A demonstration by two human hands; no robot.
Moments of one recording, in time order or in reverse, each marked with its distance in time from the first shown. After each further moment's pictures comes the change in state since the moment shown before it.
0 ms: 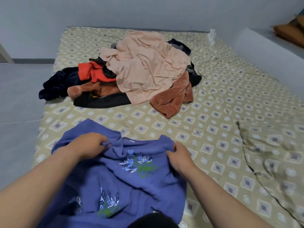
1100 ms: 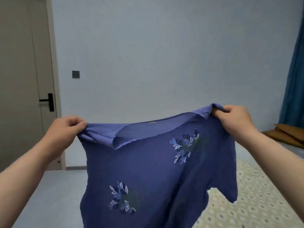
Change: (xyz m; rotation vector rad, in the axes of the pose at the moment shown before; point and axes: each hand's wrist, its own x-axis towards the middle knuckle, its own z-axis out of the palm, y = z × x) left_hand -0.337 0.086 -0.357 -0.676 1.201 0.282; right_hand -0.206 -0.339 -0.376 0.208 0.607 -0.815
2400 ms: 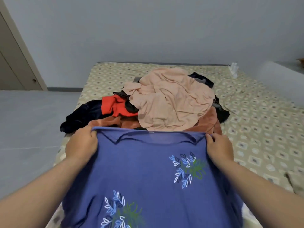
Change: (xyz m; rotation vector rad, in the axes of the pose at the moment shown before) left_hand -0.088 -0.437 0.278 0.734 -0.245 -0.385; right_hand -0.143 0.454 0.324 -0.598 -0.325 0.344
